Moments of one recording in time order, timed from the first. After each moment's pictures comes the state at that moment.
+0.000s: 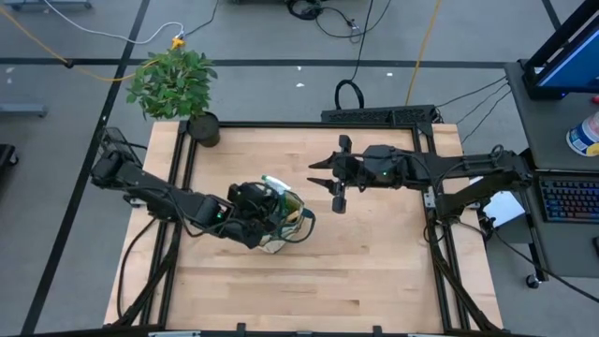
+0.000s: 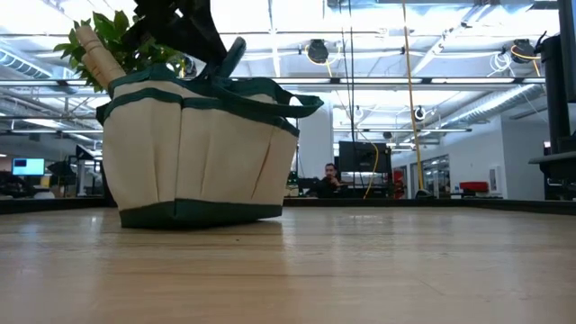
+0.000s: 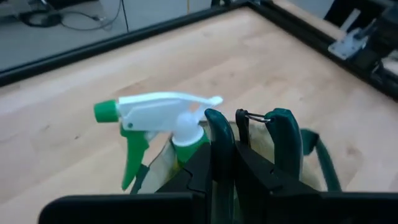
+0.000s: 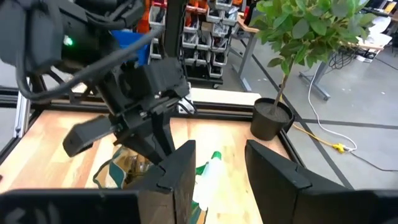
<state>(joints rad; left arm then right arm) -0.38 1.47 1.14 -0.64 -0.85 -1.06 0.07 1.36 1.33 -0.24 0.21 -0.09</state>
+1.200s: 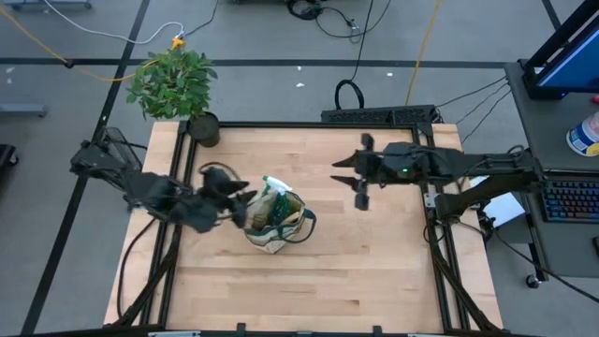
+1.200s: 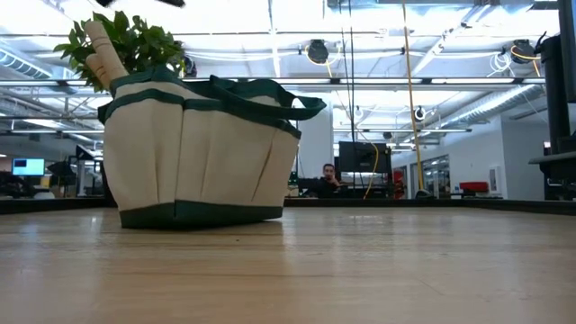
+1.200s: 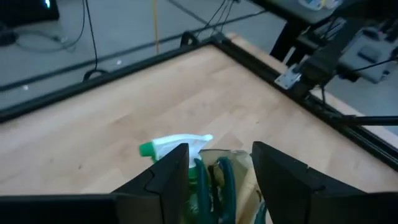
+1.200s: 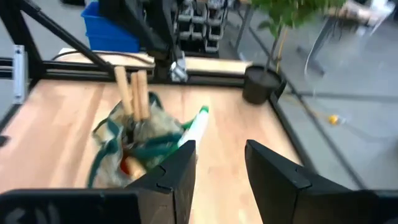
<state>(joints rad) -0.44 1.17 1.16 -0.73 -0.84 -0.94 0.05 1.20 1.25 -0.42 0.21 -0.07</state>
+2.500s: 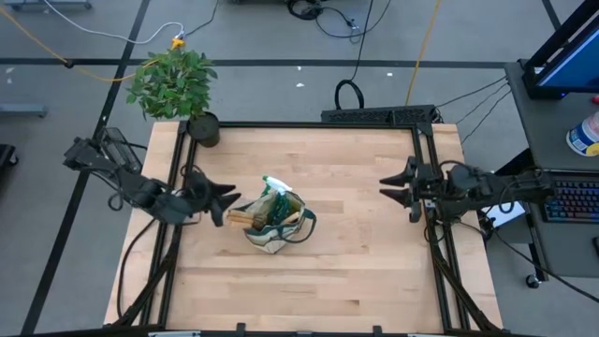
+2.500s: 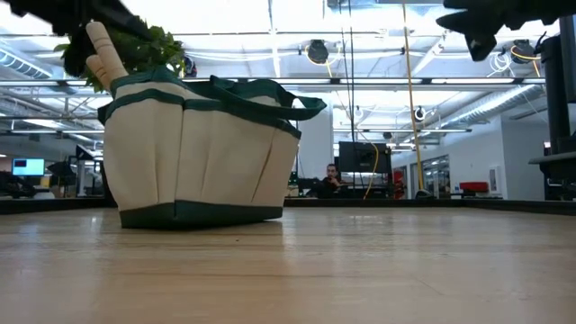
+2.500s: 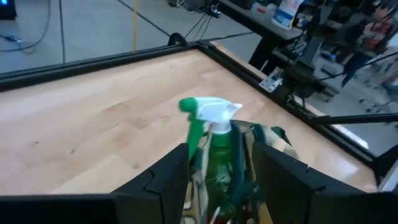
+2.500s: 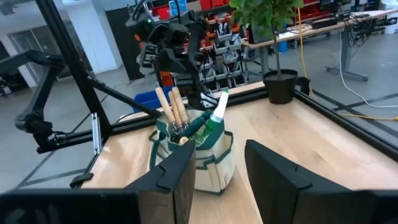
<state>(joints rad) -0.50 0.73 0.57 -0.33 -0.86 -0.83 0.13 0.38 0.48 -0.17 0.21 0.25</state>
